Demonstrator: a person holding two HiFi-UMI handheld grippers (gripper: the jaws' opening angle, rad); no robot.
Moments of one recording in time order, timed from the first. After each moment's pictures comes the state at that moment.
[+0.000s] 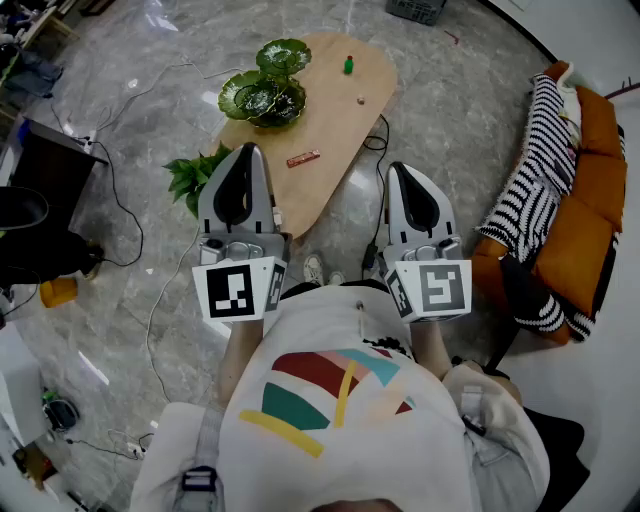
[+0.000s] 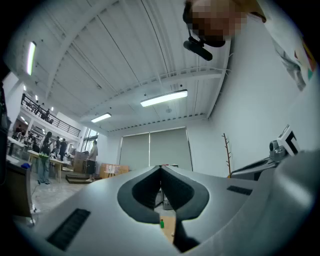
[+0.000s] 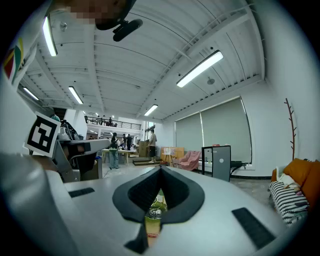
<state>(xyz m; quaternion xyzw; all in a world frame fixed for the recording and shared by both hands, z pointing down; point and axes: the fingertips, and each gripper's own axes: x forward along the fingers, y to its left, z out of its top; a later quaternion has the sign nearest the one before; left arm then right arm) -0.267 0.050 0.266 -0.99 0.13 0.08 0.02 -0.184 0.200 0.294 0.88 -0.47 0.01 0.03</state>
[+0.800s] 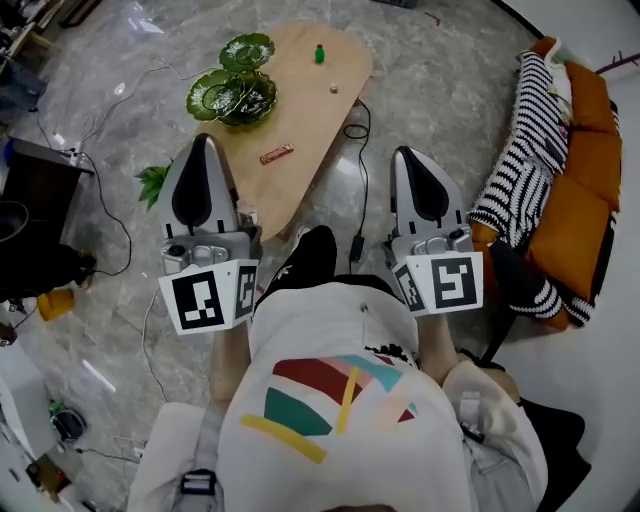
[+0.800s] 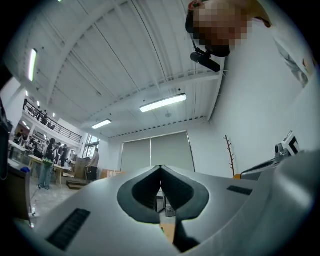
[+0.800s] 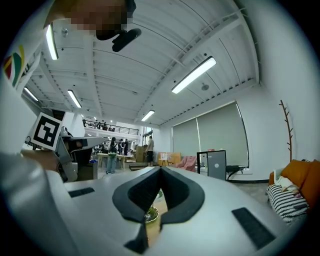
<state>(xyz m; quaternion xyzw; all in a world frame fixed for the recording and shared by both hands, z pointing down) -0.238 0.078 0.248 -0.98 0.14 0.12 0.03 -0.135 0.265 0.290 0.89 -0.46 -0.02 0.01</state>
